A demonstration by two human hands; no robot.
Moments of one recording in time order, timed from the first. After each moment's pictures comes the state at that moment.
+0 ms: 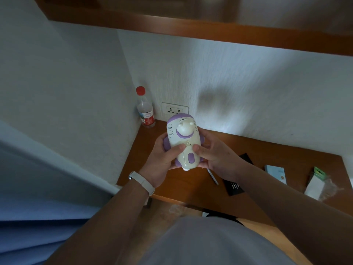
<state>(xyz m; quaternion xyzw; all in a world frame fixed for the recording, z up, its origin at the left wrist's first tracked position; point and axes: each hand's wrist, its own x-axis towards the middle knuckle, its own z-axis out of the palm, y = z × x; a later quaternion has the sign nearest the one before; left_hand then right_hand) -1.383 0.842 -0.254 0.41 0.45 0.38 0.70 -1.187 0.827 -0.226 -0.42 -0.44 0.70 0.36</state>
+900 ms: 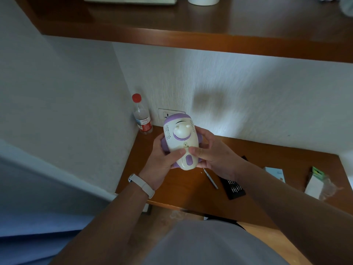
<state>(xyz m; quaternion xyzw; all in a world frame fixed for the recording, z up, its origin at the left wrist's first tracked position) -1.378 0.852 -0.246 0.45 0.46 0.38 0.67 -1.183 0.841 -0.223 -0.44 -0.42 0.70 0.38</state>
